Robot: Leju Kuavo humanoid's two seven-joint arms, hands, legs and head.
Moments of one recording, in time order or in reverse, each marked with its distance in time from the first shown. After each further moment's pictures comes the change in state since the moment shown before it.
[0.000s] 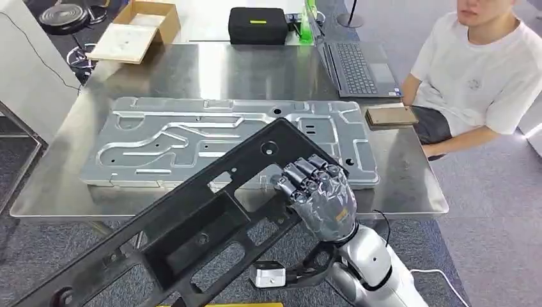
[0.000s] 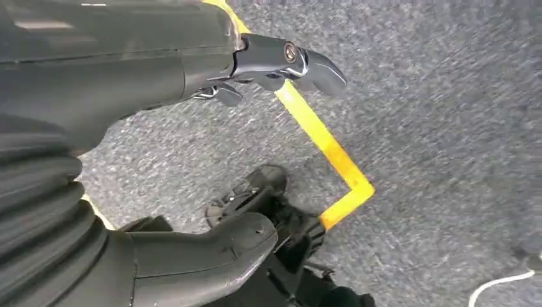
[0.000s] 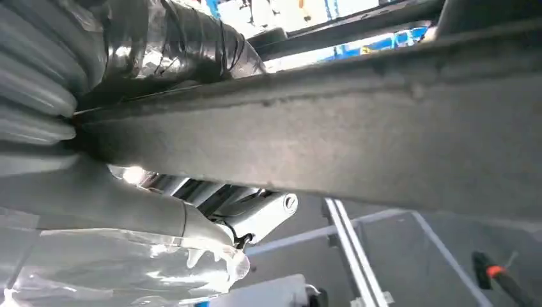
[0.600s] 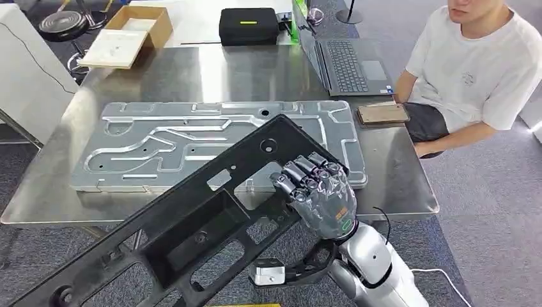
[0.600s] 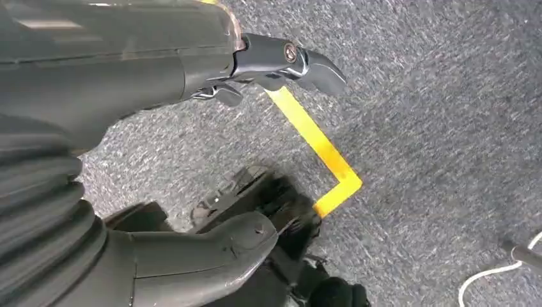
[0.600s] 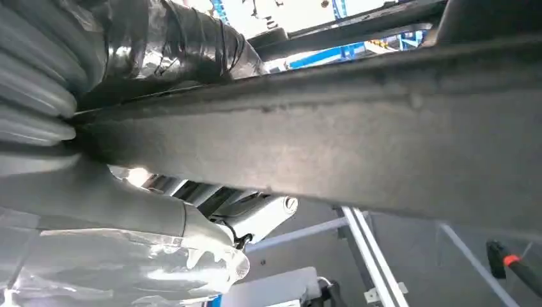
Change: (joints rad) left arm 0.002 -0.002 -0.002 0.000 0.002 -0.002 -0.005; right arm -0.007 0.002 0.000 0.000 0.011 0.000 -0.002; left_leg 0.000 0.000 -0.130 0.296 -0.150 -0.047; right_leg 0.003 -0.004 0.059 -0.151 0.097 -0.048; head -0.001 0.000
